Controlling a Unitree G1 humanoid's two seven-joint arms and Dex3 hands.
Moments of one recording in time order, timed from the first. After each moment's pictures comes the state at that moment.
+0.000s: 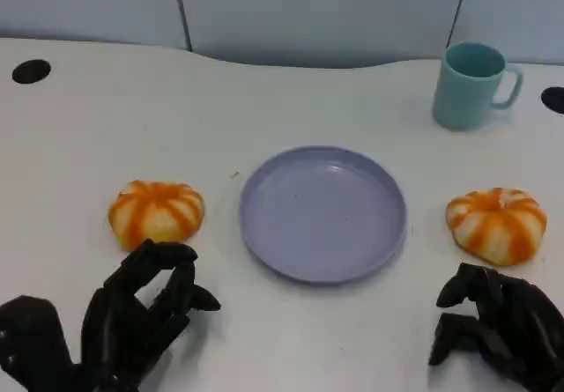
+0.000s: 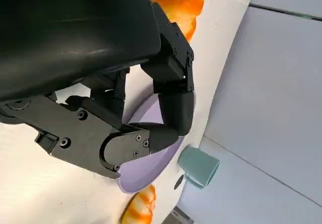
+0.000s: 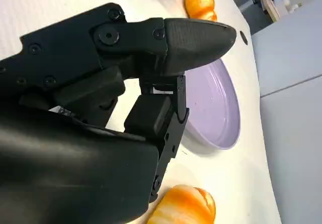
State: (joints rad) left arm -0.07 -0.11 0.21 0.39 -0.41 -0.08 -0.39; right arm -0.03 -0.05 -0.10 0.33 0.32 0.10 0.44
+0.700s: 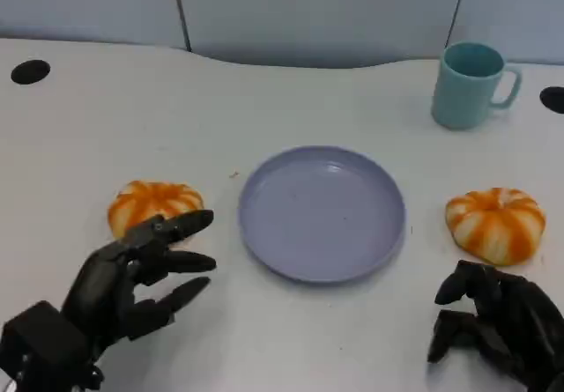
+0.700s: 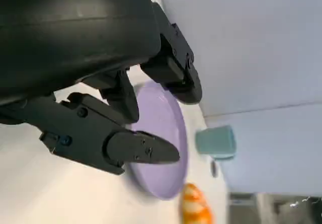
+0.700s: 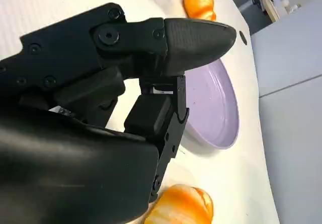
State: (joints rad) left arm -0.15 0.08 0.13 0.59 -0.06 -0.69 -0.44; right arm -0.05 -0.05 -0.10 0.36 0.32 0.08 0.45
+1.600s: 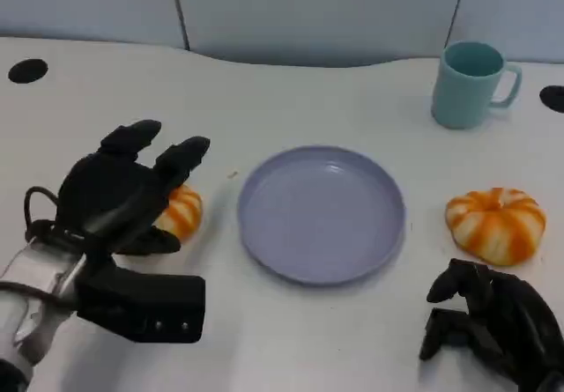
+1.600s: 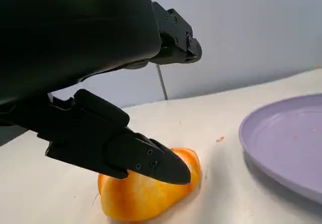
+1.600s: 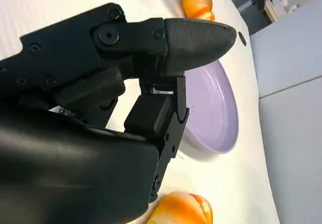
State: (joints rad) left arm -0.46 0.40 -0.28 0.51 1.03 -0.31 0.21; right arm -0.04 -0.03 -0.09 0.34 0.31 0.09 0.43
